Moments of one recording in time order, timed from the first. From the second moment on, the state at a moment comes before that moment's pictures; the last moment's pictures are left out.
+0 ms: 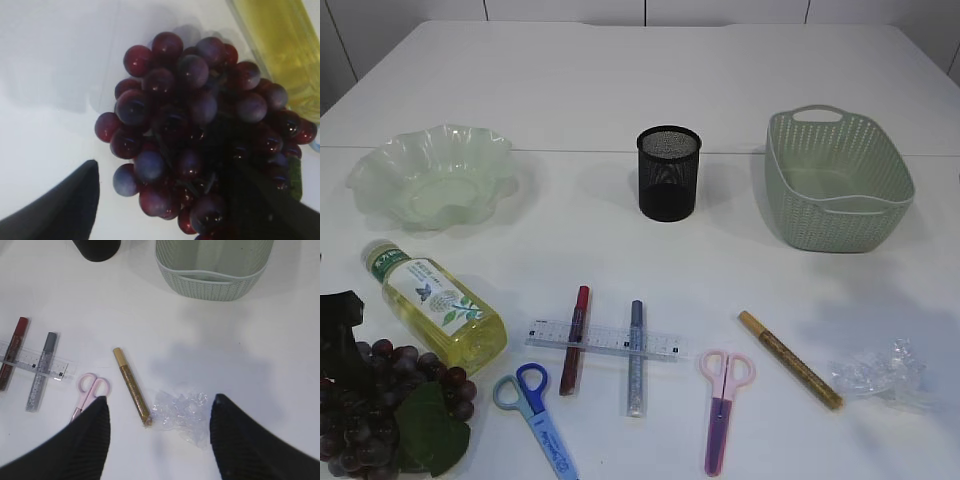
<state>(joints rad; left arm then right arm) -0.10 1.50 -0.72 -0.15 0.73 -0.36 0.06 1.03 -0.95 0.18 0.91 -0.10</state>
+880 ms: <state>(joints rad) -0.10 1.70 -0.72 -0.14 0.57 -0.36 0.06 1.03 -0.95 0.18 0.91 -0.11</state>
